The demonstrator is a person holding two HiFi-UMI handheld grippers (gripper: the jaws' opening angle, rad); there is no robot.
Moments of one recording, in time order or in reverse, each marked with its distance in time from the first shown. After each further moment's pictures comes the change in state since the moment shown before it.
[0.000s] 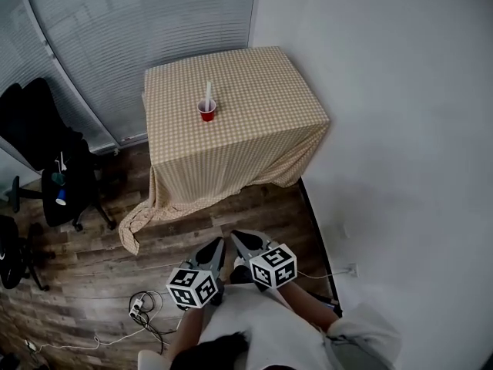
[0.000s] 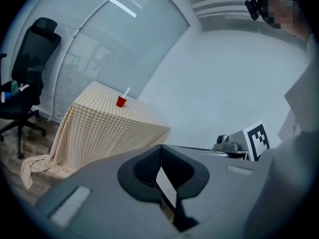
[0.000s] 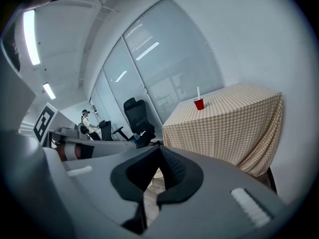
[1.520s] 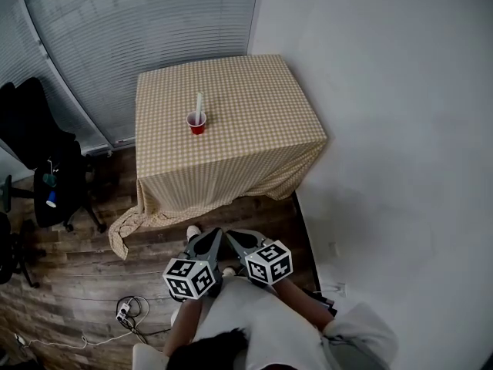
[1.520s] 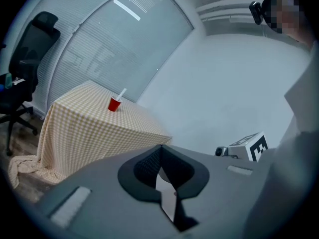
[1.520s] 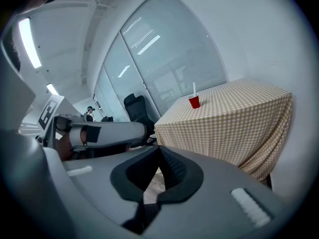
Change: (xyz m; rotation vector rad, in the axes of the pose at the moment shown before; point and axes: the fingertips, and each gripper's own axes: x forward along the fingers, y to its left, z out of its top) left arm 0.089 0.002 0.042 -0.039 -0.071 0.003; right arm 0.021 -0.070 0.024 -0.019 0.071 0.065
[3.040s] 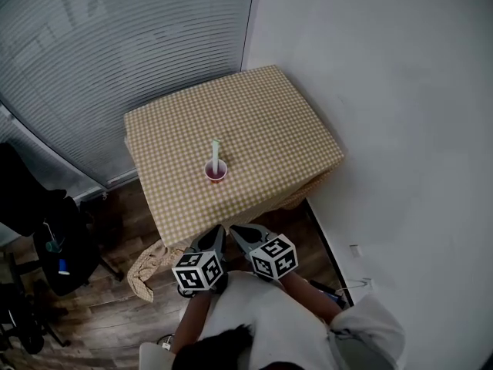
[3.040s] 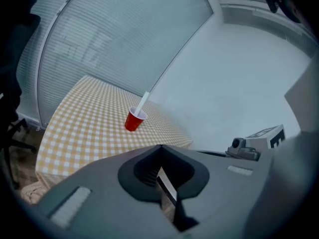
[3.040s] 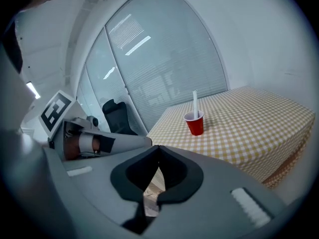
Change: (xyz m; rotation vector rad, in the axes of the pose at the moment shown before) left arm 0.104 0.167 0.135 0.005 0.194 -0.011; right arm 0.171 -0.057 0.146 0.030 -0.049 -0.154
